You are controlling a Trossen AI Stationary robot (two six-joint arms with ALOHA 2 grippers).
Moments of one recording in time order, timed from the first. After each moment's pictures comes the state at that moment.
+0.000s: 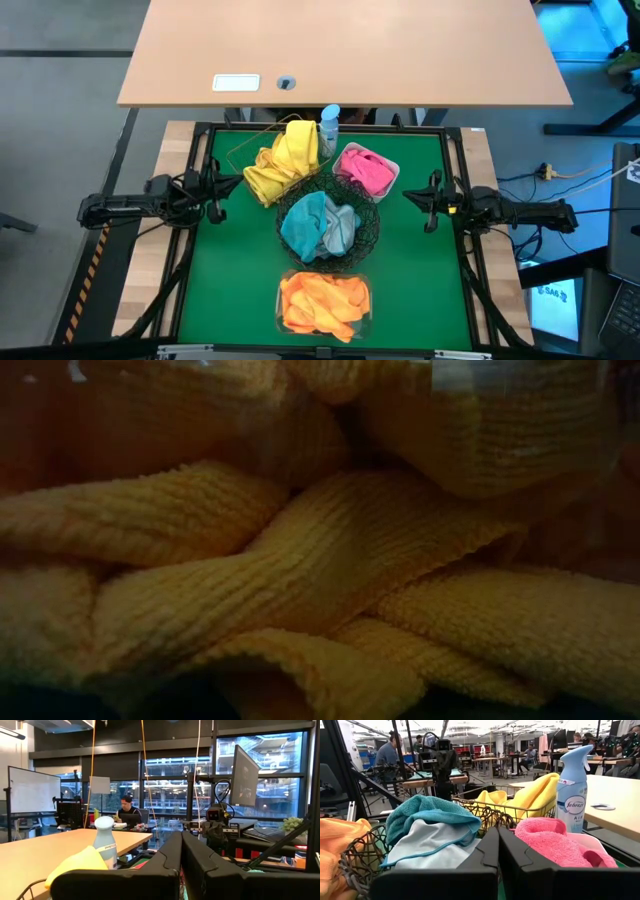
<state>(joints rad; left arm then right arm) 0.07 0.00 0.01 0.33 -0.22 0.04 0.03 0.00 0.01 0.05 0.22 0.05</state>
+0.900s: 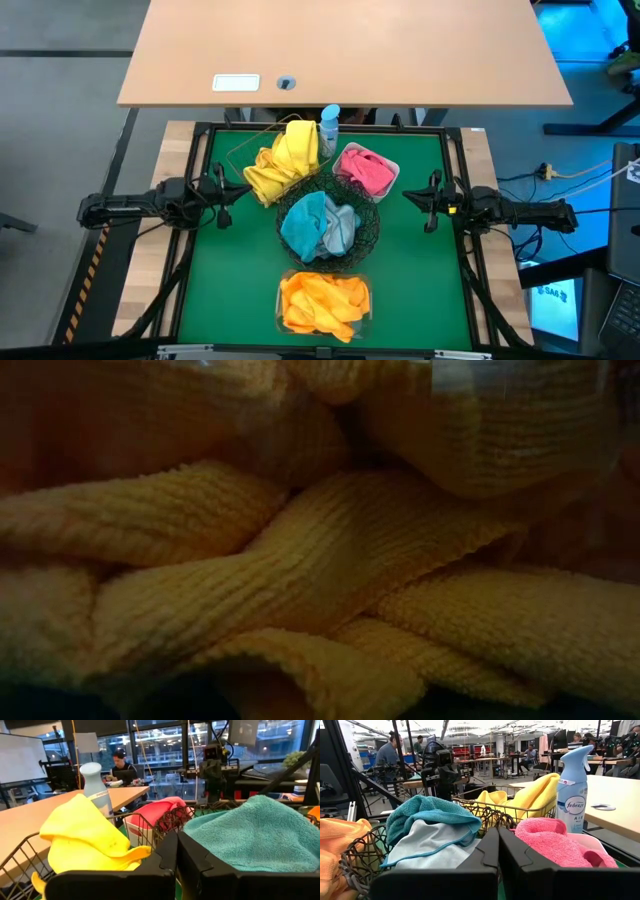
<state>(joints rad) 0.07 0.00 0.01 0.04 -0.22 0.08 0.03 0.00 0.01 0.05 0.22 0.05</state>
